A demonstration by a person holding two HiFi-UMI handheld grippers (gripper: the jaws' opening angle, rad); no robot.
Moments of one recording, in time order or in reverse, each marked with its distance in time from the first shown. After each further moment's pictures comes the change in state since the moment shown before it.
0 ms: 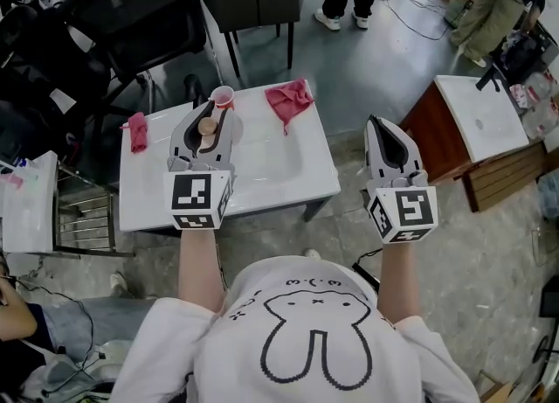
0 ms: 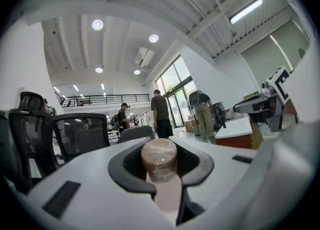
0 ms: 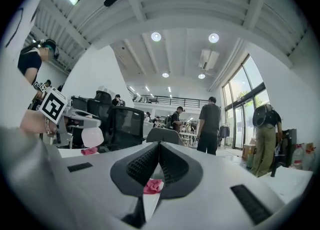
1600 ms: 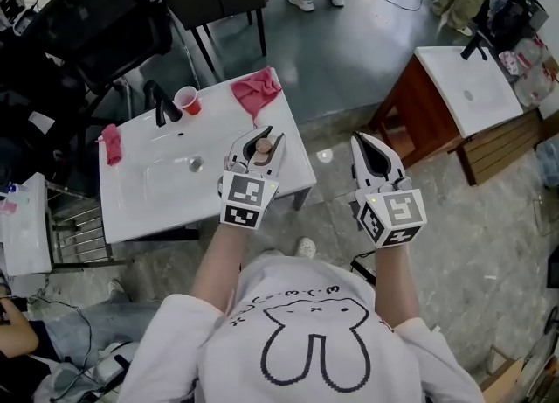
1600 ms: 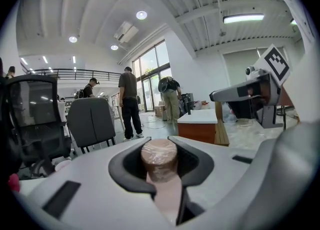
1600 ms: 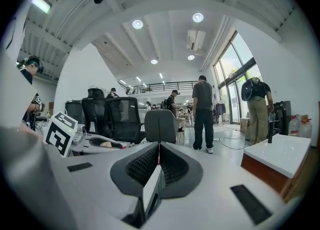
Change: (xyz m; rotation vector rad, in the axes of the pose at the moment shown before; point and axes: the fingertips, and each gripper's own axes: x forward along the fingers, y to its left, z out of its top) left arm 0.070 -0.195 -0.102 -0.047 0.193 -0.356; right arm -0.038 -0.045 -0.094 0.184 0.166 -0.012
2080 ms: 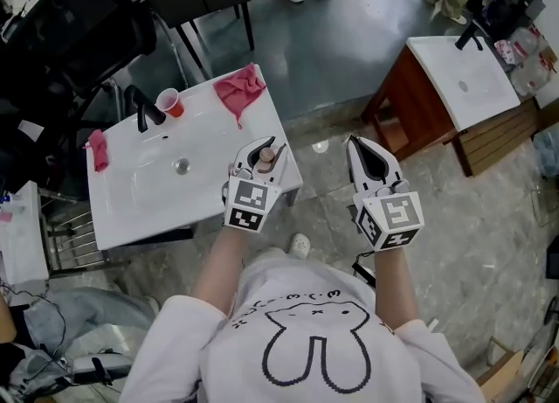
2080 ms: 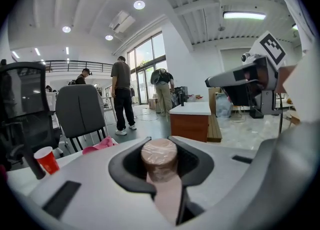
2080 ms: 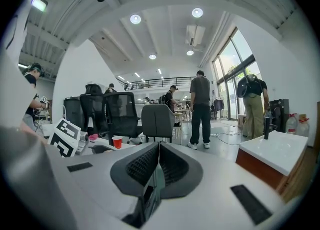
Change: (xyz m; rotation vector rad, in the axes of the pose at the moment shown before) left arm 0.042 -0.041 -0.047 -0.011 0.085 -0.072; right arm -0.005 -0.033 -0.028 0.006 0.053 -0.013
